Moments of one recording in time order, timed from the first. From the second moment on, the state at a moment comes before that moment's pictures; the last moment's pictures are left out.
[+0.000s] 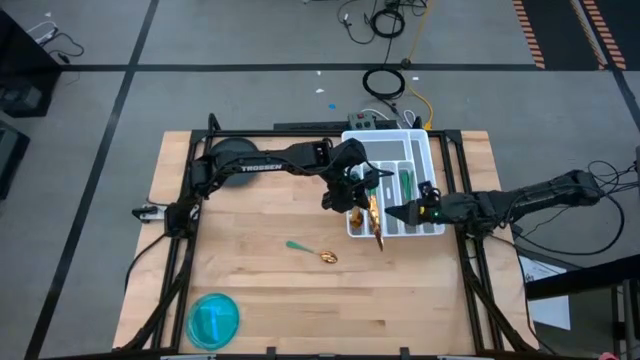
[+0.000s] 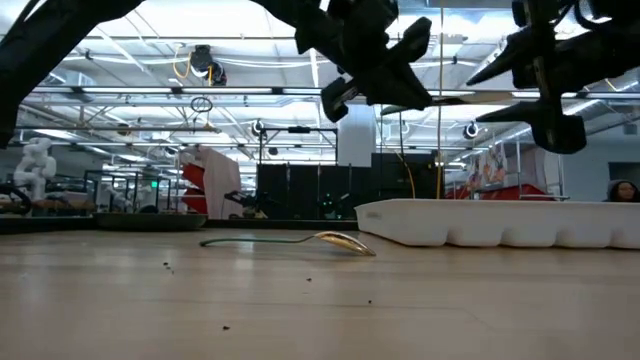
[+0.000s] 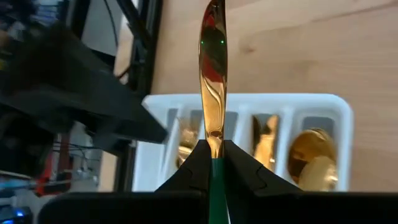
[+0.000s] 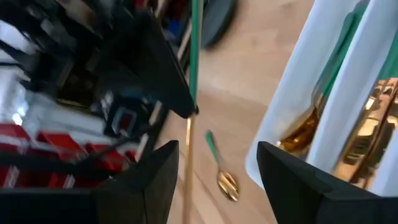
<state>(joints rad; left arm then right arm) 0.19 2.13 1.94 -0.64 0.52 1.61 0.18 0.63 0.31 0.00 0.36 1.25</state>
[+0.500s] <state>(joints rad) 0.18 2.13 1.94 -0.58 0.55 1.58 0.01 0.79 0.36 0.12 0.07 1.08</state>
